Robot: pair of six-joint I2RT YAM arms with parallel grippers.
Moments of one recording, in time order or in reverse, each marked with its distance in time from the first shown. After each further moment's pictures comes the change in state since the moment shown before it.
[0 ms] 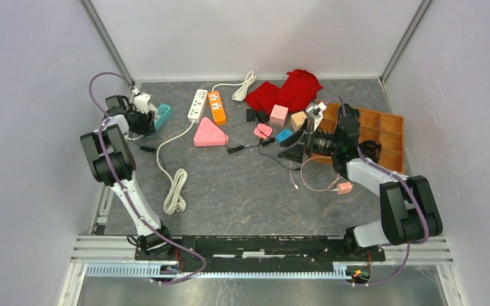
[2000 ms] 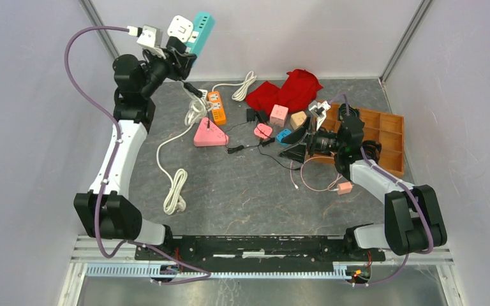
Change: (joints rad) left arm -0.420 -0.667 -0.017 0.393 0.024 -0.755; right arm 0.000 -0.074 0.008 -0.023 -0.001 -0.035
